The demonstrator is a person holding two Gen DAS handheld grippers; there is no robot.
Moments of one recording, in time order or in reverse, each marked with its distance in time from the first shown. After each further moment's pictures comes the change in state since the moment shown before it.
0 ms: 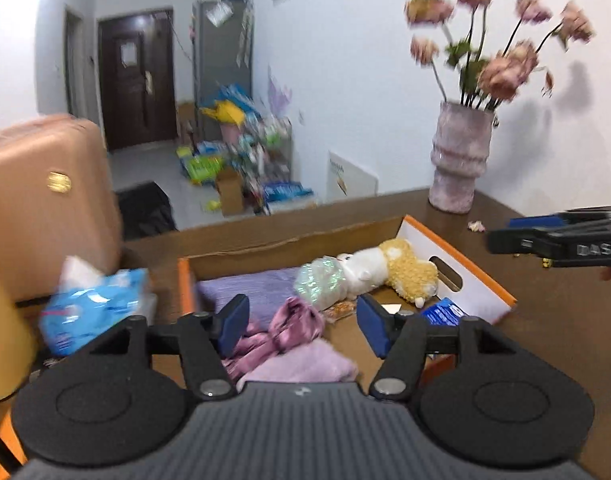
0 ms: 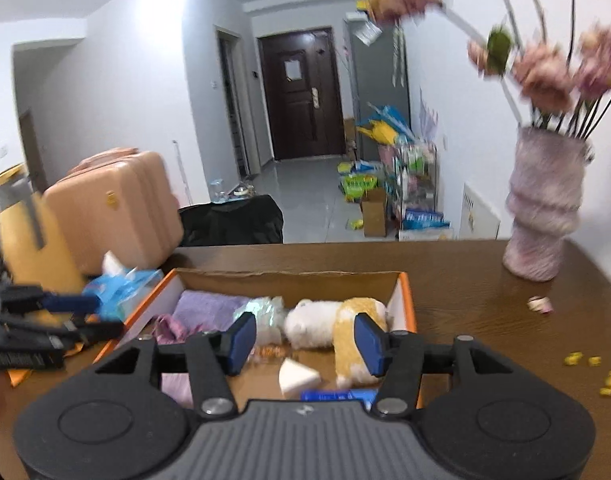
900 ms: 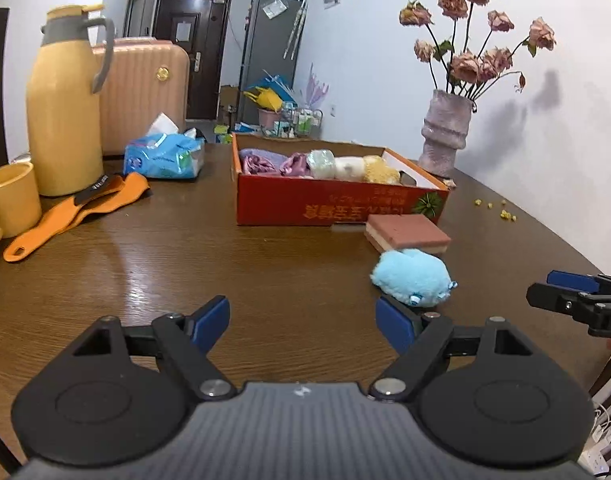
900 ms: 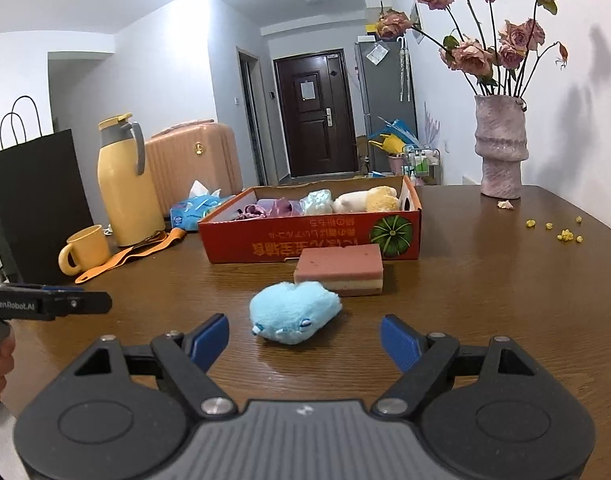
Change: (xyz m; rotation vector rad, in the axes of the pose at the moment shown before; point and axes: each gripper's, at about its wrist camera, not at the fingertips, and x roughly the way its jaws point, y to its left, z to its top) left arm -0.162 -0.044 -0.184 -0.190 0.014 0.032; right arm -0.177 0.057 -0.214 0.025 -0.072 0.040
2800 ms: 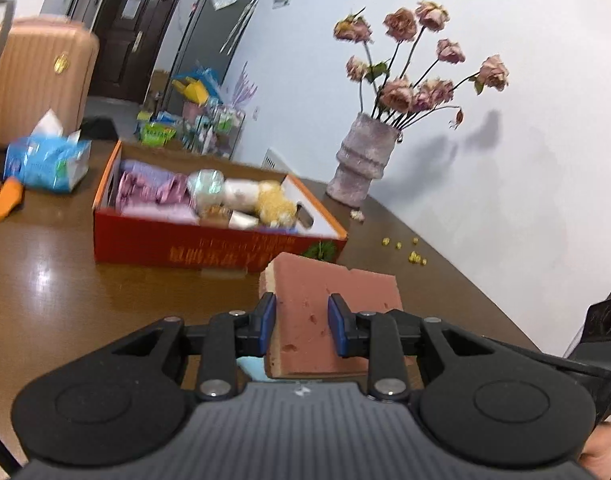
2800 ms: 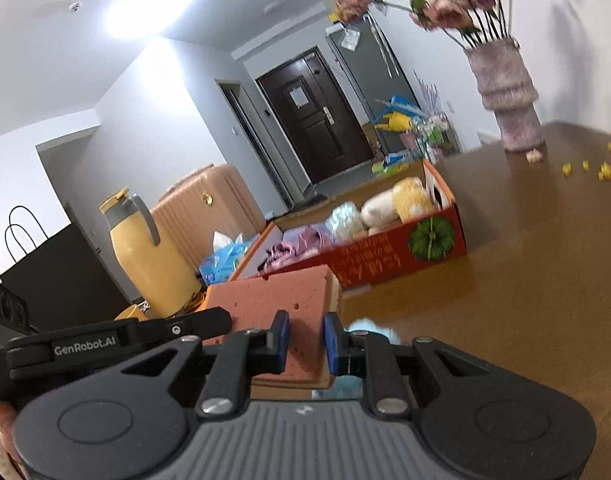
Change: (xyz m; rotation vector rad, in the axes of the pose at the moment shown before) left arm 0.054 -0.054 0.071 -0.077 -0.023 -0.284; right arm 0.036 -0.015 0.042 0.287 -0.031 0.148
